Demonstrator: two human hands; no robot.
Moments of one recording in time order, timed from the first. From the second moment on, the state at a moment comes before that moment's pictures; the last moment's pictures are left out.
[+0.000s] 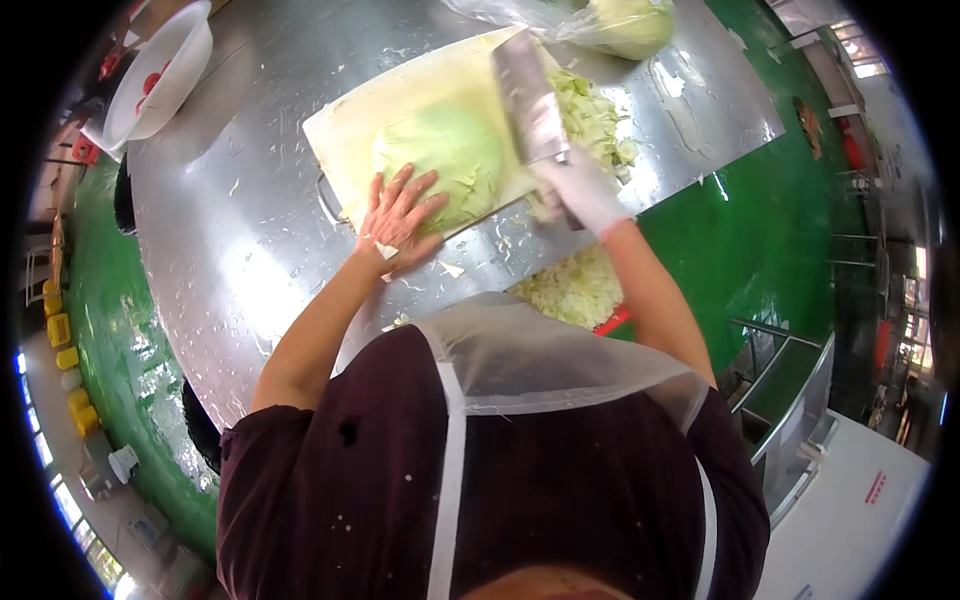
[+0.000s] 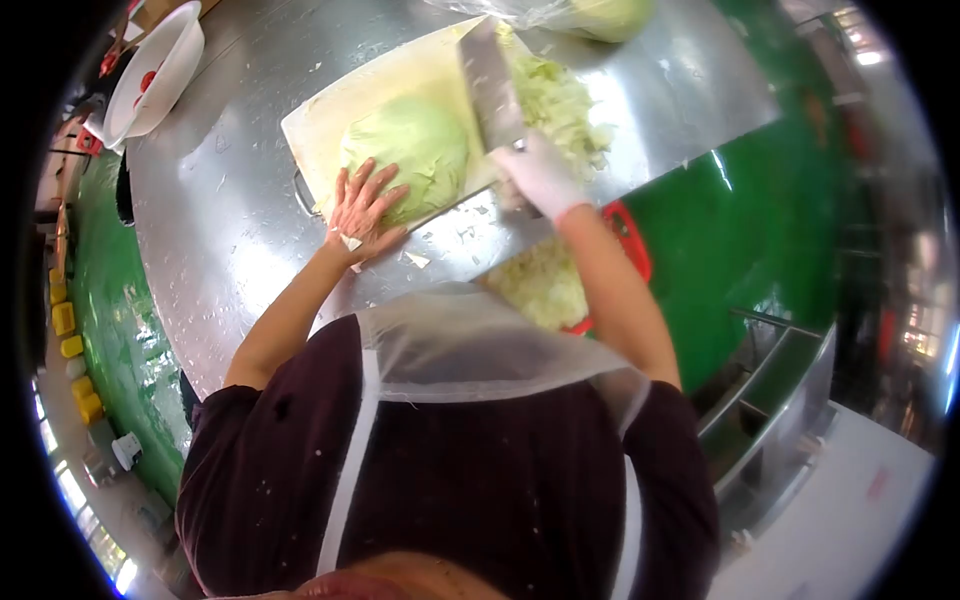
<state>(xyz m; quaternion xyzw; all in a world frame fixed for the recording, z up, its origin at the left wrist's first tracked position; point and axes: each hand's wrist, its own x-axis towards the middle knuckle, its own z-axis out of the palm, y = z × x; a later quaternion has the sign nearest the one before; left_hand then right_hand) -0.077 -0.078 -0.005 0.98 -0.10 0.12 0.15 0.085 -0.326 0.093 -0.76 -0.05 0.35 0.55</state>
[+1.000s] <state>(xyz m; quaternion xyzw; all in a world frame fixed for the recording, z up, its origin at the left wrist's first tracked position) -0.138 -0.089 -0.006 0.94 -0.02 0.25 0.21 0.058 -0.350 0.117 -0.91 -0.32 0.16 0.21</state>
